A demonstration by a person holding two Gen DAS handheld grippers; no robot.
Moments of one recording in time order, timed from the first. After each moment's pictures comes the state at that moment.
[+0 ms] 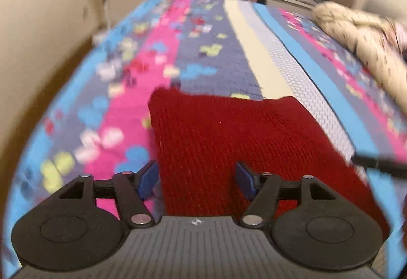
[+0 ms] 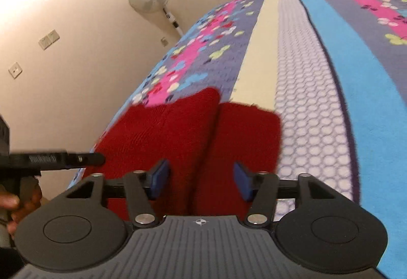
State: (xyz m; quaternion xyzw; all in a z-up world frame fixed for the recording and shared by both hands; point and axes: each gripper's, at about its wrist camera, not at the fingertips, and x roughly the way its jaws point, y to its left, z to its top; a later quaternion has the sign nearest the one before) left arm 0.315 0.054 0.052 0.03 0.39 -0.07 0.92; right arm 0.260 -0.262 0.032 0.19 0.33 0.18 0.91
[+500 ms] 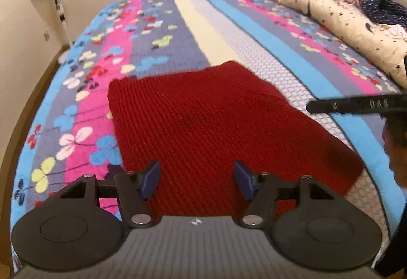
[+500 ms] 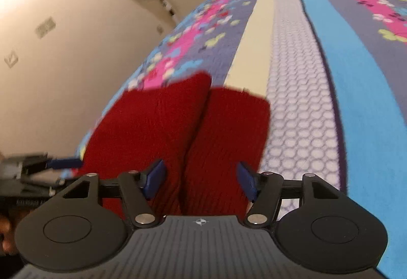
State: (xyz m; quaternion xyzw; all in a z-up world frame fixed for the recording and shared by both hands) left arm 0.254 0.024 0.046 0.10 0.40 -0.16 0.90; right arm 0.243 -0.263 0.038 0.18 0.35 0.19 0.90
